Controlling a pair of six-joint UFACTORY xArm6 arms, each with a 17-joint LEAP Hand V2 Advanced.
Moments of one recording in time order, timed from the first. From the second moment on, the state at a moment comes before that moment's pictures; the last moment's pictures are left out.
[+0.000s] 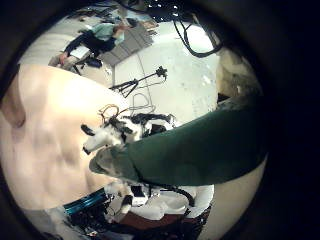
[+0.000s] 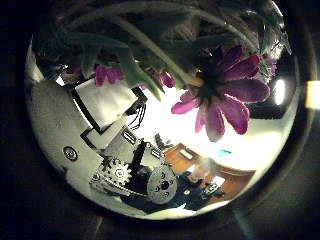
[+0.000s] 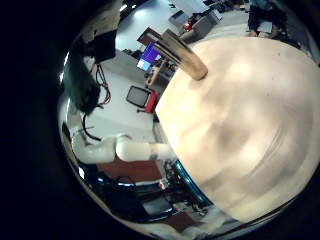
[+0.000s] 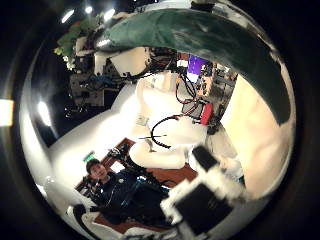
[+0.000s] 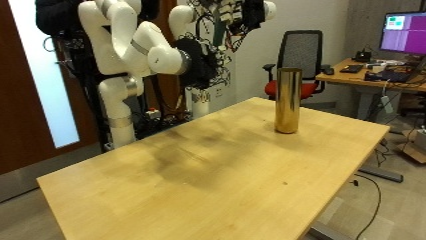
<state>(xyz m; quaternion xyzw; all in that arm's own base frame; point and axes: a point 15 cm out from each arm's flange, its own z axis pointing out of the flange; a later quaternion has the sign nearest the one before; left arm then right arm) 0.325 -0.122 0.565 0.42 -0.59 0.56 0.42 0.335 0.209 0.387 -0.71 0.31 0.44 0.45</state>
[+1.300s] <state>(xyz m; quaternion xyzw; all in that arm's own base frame) 0.359 0.024 0.668 0.48 -0.58 0.63 0.19 0.399 0.172 0.386 -0.59 0.37 0.48 0.54</state>
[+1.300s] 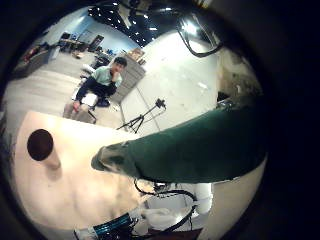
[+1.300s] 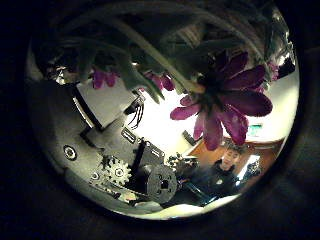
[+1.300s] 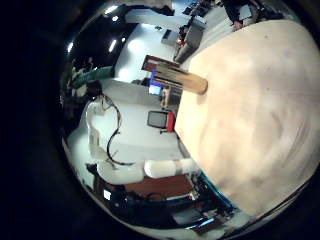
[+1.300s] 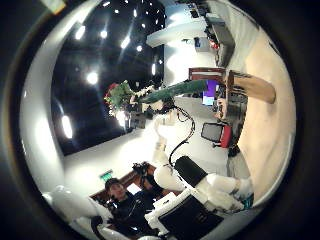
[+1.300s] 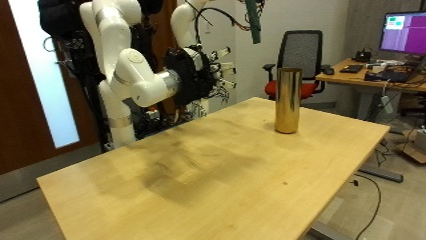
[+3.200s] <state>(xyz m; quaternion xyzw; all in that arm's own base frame) 0.443 0.145 0.449 0.60 -0.52 0.56 0.23 0.396 0.181 0.381 -0.59 0.36 0.49 0.53</state>
